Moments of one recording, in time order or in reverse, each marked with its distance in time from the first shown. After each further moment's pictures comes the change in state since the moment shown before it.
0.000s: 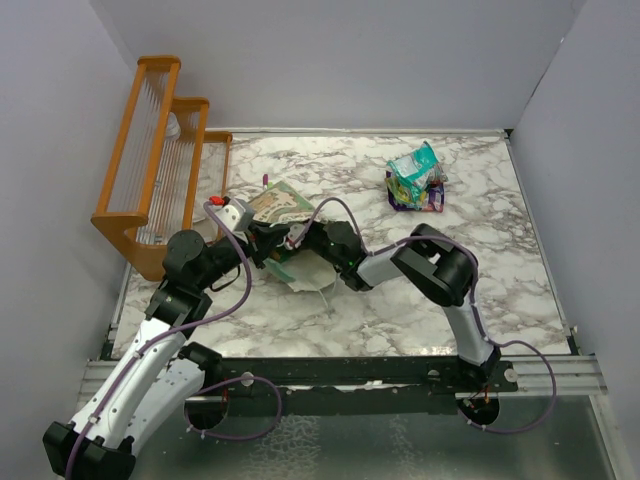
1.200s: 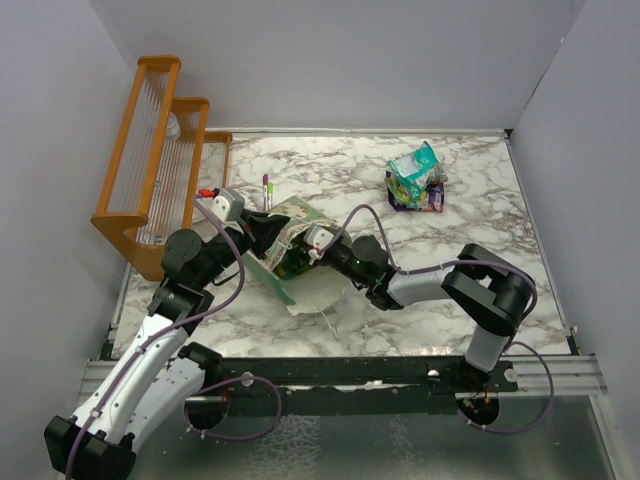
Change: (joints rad) left arm 0.000 0.027 0.001 0.111 -0.066 -0.127; right arm 0.077 -0.375 -0.306 -0.047 -0.006 0.225
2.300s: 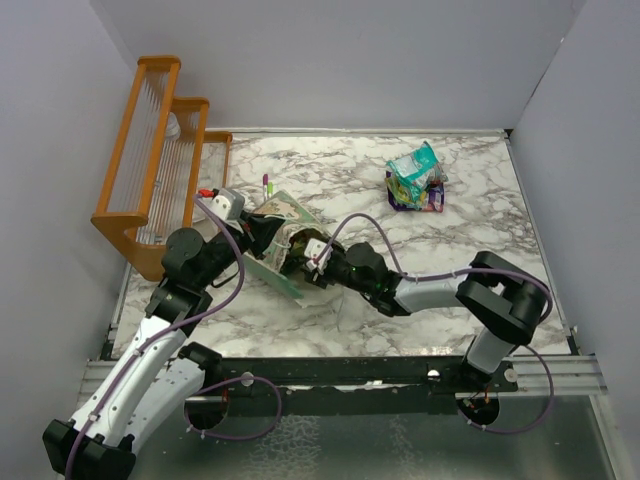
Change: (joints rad) left arm 0.000 -0.010 0.016 -0.085 -0.068 0.027; right arm 0.028 -0.100 -0.055 -0.312 -0.012 0.069
